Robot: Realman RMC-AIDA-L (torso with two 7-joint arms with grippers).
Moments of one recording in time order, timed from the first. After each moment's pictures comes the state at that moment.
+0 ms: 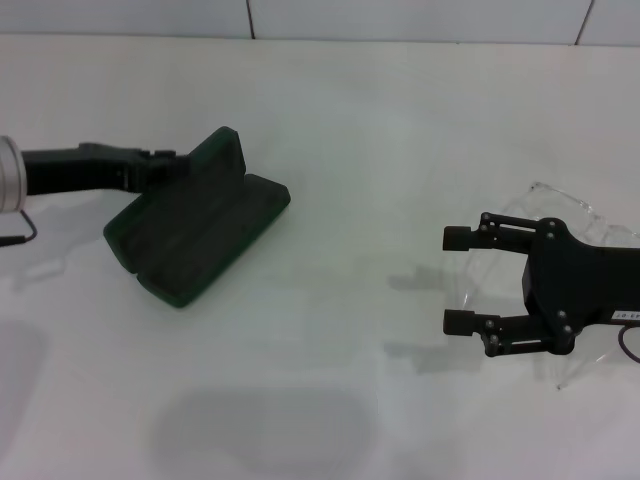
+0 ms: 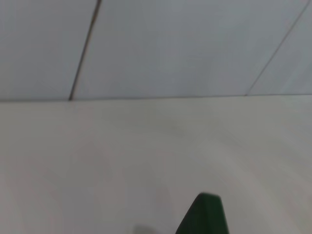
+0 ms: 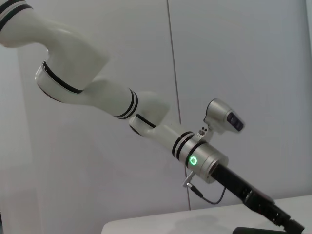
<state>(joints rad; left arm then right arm) -0.86 -2.08 2.85 -0.76 -0.23 1.53 -1.57 0.48 1.94 -1.34 -0.47 -1.30 -1.70 1.00</state>
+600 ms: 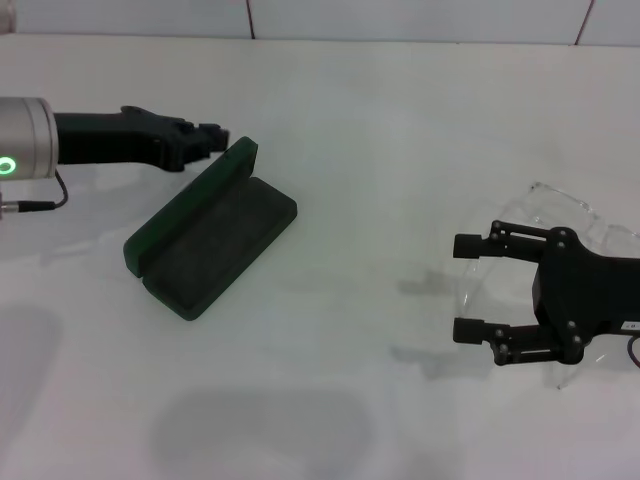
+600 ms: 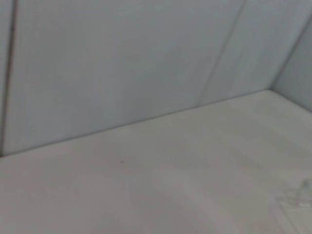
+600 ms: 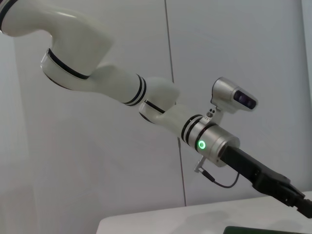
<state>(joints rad) -0.95 -2.08 2.85 -0.76 -0.21 1.60 -1.48 0.46 1.94 -1.34 -0.47 -1.30 -1.70 0.98</state>
